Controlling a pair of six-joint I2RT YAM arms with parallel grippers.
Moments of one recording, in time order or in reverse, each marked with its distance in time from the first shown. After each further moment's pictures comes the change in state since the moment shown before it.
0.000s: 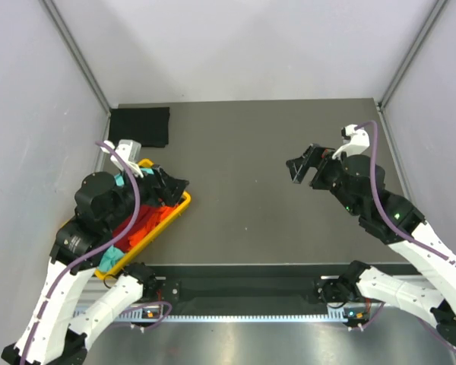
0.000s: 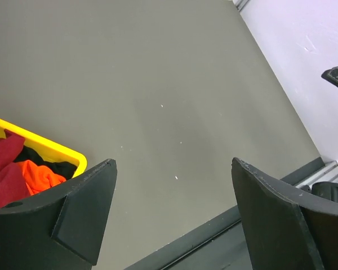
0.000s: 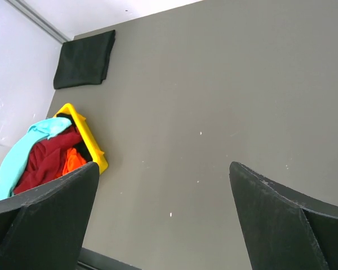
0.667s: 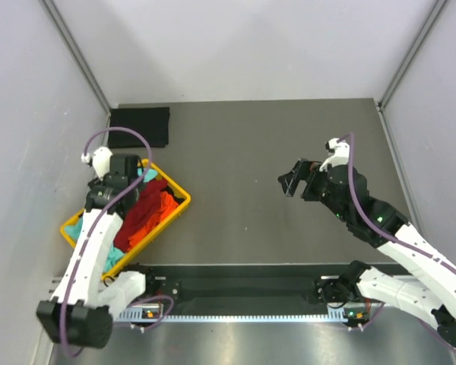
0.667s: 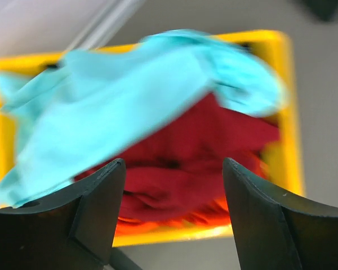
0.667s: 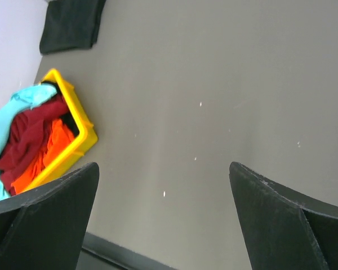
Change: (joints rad) left arm 0.240 0.269 -0.124 -0.160 -0.728 -0.209; right arm 0.000 -0.024 -0.171 0.068 -0.065 0.023
